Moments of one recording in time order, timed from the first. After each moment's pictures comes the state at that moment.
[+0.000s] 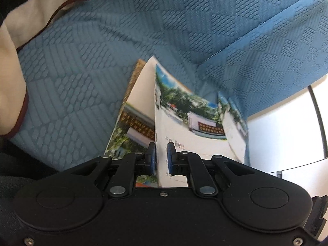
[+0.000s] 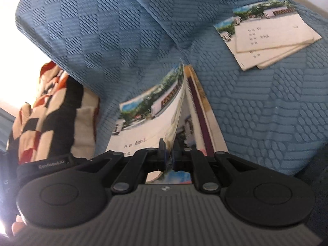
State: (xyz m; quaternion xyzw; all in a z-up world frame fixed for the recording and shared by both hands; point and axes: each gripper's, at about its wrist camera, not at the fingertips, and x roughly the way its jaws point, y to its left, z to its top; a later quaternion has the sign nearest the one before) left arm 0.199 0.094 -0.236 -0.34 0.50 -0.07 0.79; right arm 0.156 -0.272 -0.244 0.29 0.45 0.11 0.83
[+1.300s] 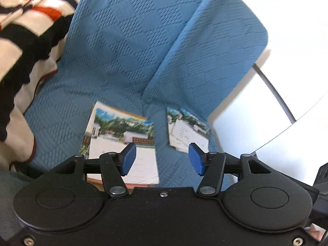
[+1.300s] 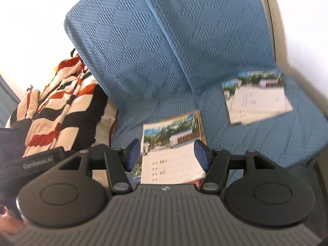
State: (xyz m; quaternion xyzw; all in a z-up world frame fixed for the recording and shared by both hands) left arm 0.105 0.035 -0.049 -0.23 0.40 -0.13 0.88; right arm 0.080 -0.304 -0.085 0.19 0.37 0.14 0.90
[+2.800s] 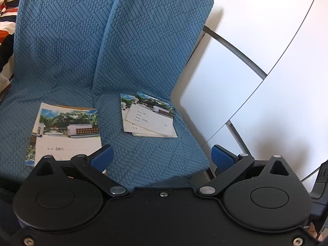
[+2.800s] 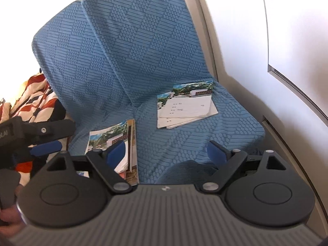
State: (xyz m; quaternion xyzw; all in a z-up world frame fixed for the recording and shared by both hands) left arm 0.073 -0.116 -0.048 -0.14 0.39 -0.22 0.88; right arm 0.012 -0.427 -0.112 0.18 0.34 0.03 0.92
